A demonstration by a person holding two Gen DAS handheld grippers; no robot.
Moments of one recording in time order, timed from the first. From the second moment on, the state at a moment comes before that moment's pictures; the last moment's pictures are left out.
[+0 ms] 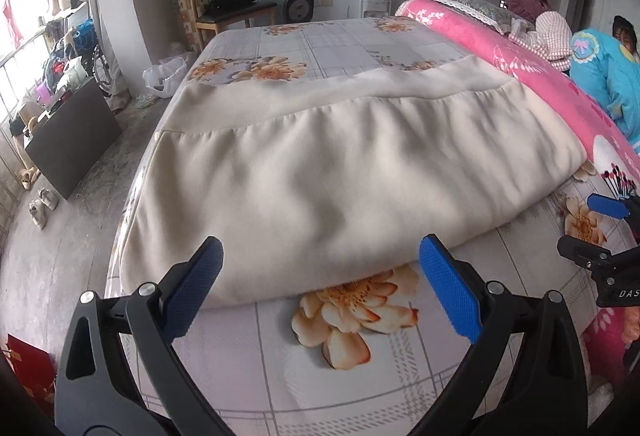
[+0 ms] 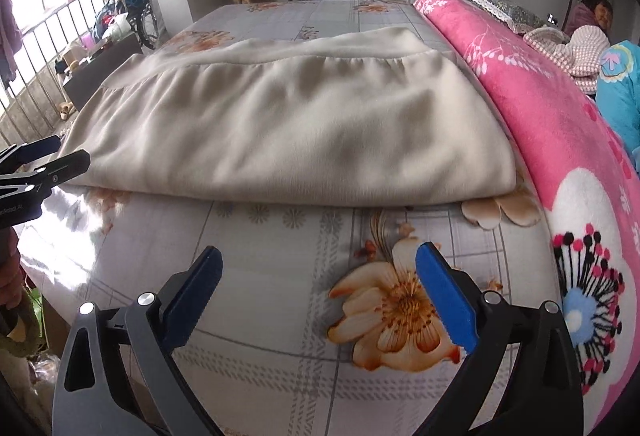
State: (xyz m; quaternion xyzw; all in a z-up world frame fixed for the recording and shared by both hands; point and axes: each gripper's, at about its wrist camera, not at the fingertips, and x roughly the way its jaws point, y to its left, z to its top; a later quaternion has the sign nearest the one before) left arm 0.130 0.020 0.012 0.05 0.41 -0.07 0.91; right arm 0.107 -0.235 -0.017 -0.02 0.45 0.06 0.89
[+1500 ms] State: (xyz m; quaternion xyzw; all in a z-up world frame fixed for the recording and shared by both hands) left arm 0.072 0.008 0.029 0.03 0.40 0.00 0.92; right arm 0.068 -0.220 0.002 0.00 0.43 0.06 0.90
